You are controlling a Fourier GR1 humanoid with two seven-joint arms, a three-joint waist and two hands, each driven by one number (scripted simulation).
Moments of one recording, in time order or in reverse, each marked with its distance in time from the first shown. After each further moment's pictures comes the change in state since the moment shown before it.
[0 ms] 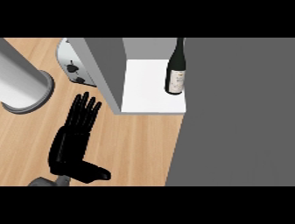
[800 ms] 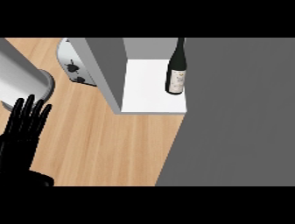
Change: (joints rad) left arm 0.132 0.209 0.210 -0.070 0.100 -0.165 0.003; right arm -0.073 -0.020 0.129 0.006 0.000 0.111 0.045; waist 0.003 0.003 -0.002
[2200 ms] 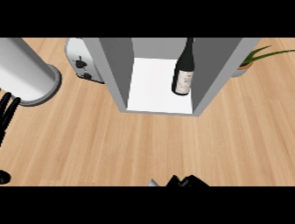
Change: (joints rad) left arm -0.030 0.121 0.157 0.113 0.107 -0.207 0.049; right arm -0.687 0.521 0.029 0.231 -0.037 -0.049 0.475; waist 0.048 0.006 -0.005
